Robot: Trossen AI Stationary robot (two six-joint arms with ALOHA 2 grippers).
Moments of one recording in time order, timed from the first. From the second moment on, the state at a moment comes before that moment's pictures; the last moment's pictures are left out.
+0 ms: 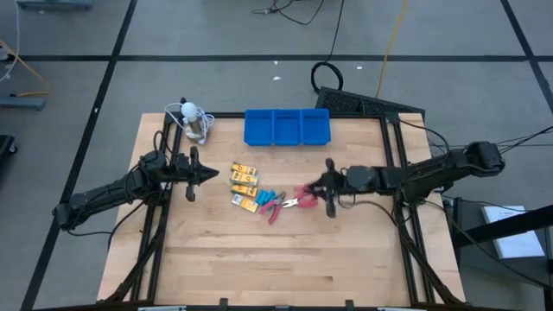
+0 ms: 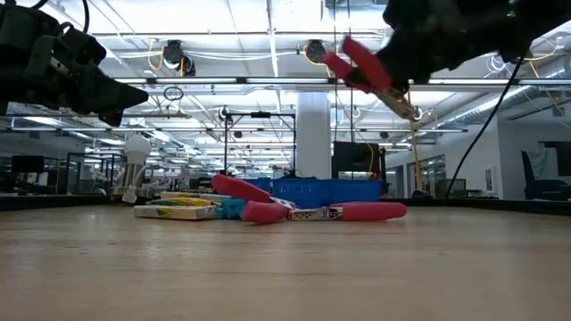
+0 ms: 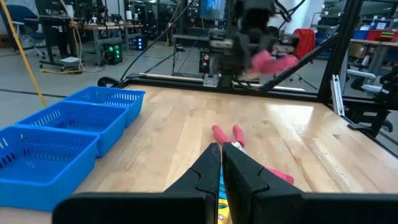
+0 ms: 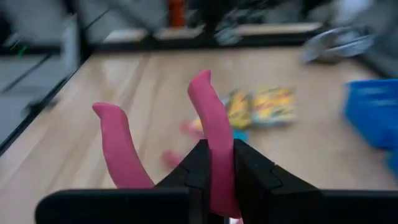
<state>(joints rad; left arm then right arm) 0.45 0.15 0.02 0.08 0.42 -0.03 0.08 1.20 0.53 0.39 0.12 0.11</state>
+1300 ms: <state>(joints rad) 0.45 0.15 0.02 0.08 0.42 -0.03 -0.61 1.71 0.87 0.34 0.42 0.46</state>
